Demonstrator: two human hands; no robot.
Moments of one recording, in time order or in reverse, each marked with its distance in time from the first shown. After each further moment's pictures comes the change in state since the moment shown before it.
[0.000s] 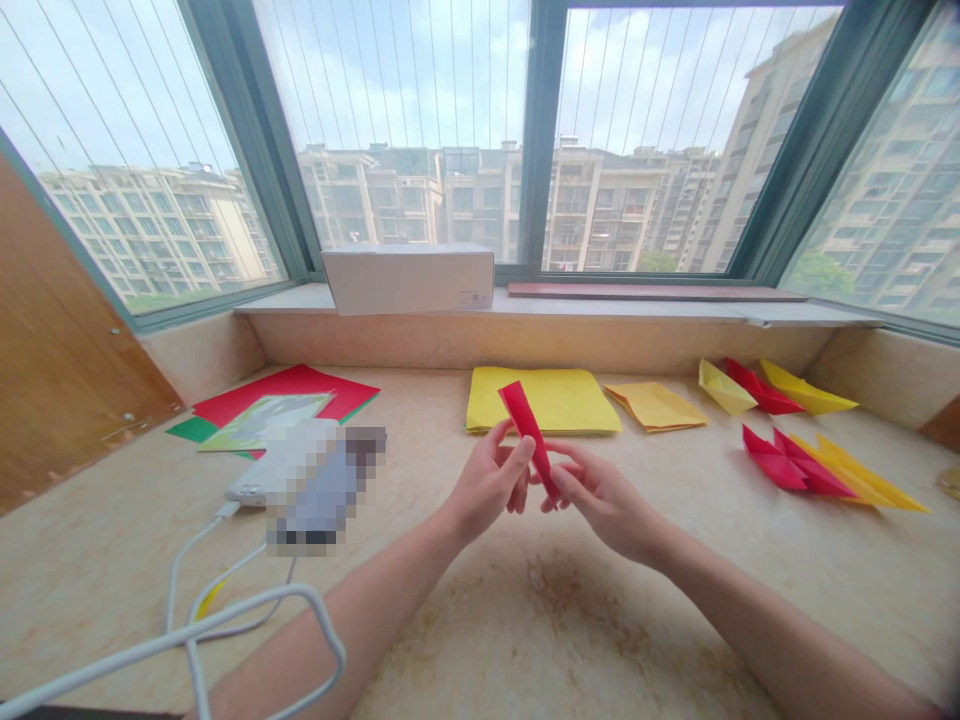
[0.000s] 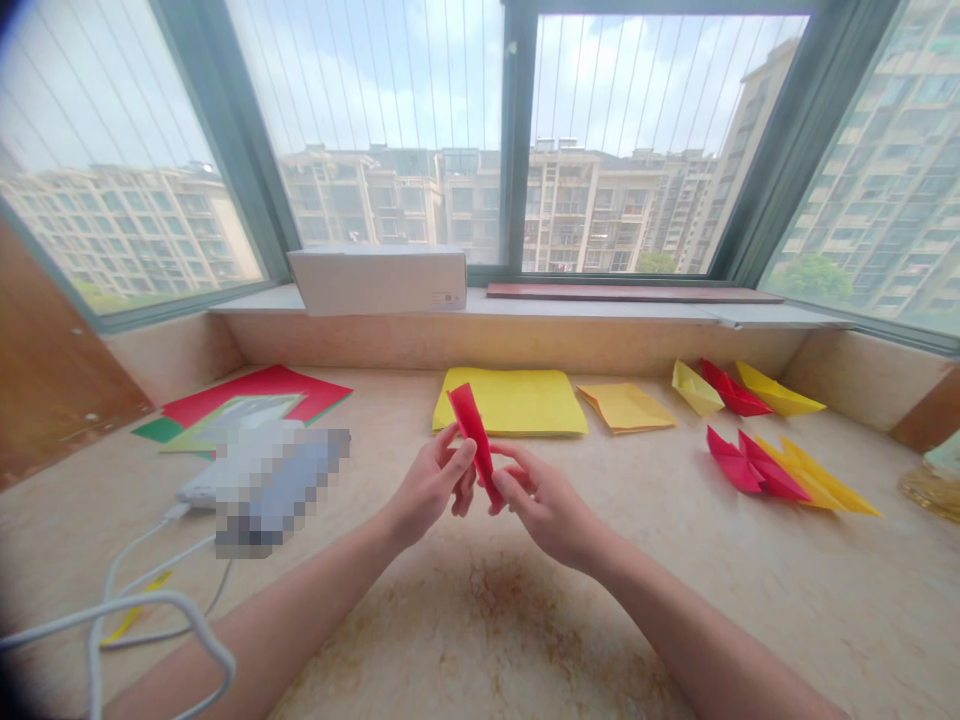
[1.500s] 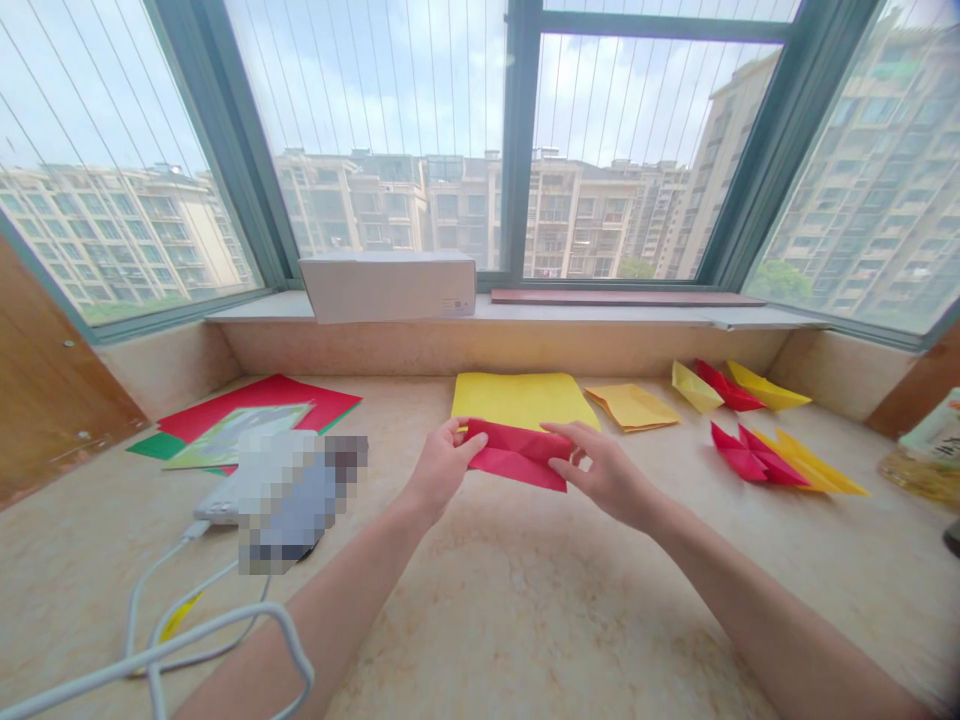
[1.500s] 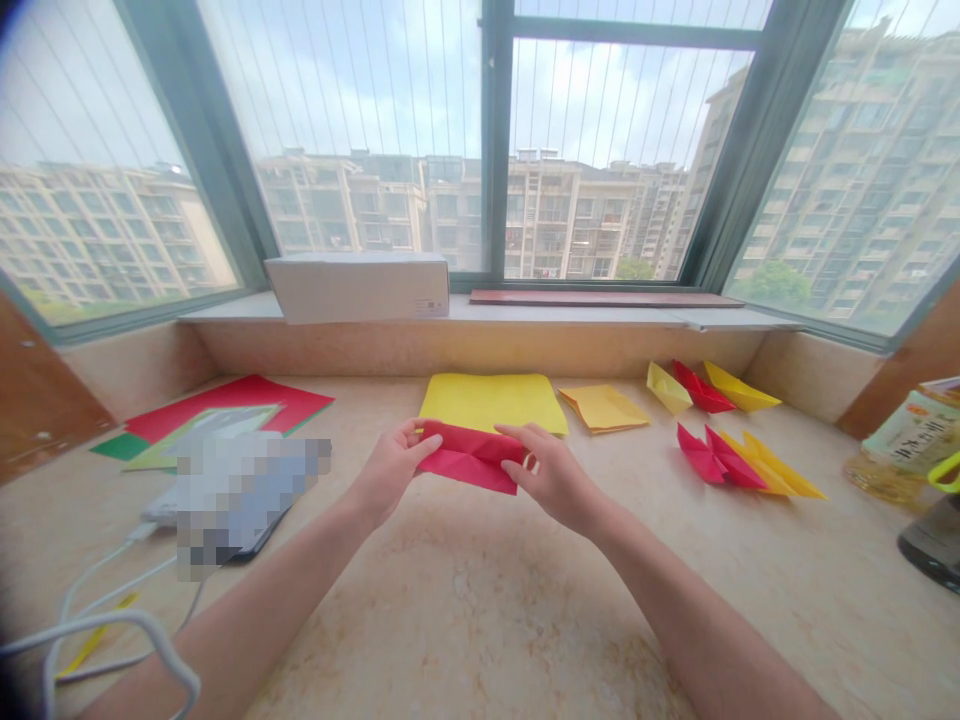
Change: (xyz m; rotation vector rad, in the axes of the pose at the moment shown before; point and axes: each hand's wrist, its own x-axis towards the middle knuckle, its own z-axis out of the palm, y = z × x) left_hand 0.021 -0.001 -0.028 -0.086 0.294 -0.111; right_hand 0.008 0.000 -0.046 -0.585 0.199 -0.124
